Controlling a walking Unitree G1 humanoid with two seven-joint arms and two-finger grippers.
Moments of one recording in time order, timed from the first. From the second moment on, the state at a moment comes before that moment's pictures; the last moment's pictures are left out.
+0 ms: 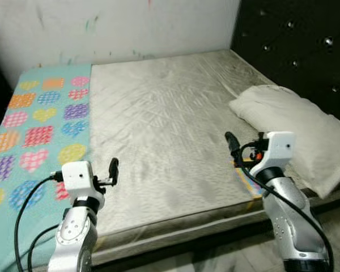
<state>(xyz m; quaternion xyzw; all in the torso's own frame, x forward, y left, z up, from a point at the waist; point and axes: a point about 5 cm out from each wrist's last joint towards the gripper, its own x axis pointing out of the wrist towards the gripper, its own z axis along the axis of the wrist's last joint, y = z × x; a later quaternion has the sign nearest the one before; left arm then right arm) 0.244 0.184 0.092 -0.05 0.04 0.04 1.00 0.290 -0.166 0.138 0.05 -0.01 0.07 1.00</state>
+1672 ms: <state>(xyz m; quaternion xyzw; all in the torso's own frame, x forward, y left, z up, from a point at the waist) 0.251 0.188 0.093 -0.06 0.03 0.02 1.00 0.301 -0.123 0.135 0.02 -0.02 0.17 0.99</state>
